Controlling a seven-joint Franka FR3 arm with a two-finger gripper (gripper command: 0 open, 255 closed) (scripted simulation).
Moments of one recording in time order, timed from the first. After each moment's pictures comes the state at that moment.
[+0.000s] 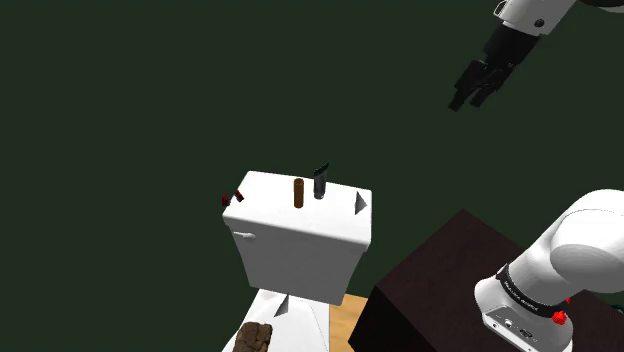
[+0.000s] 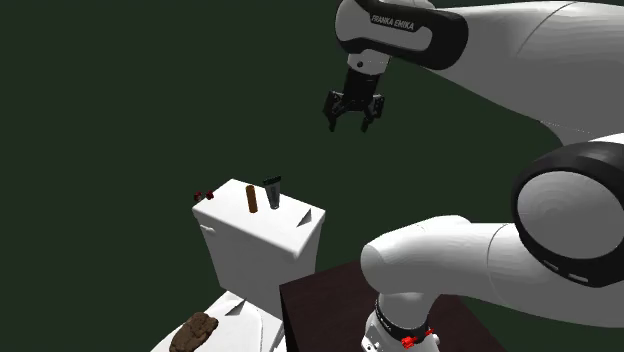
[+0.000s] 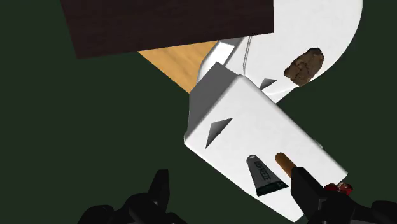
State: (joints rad) arm 0.02 -0.83 -0.07 -2.35 0.08 1.66 0.07
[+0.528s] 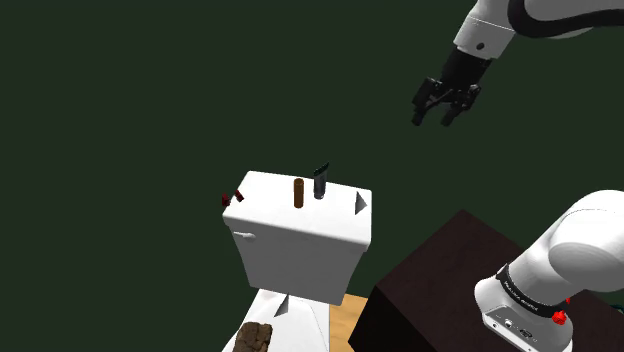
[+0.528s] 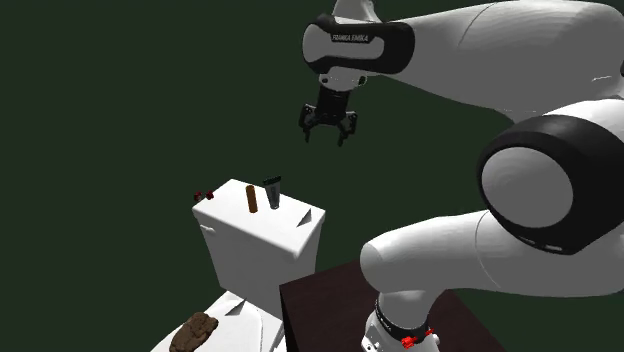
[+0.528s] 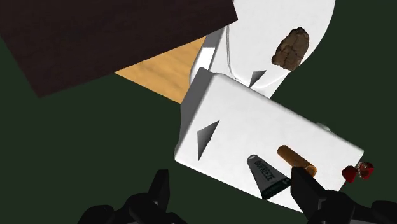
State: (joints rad) arm 0.00 -0.71 0.06 -2.39 0.18 1.78 0.35
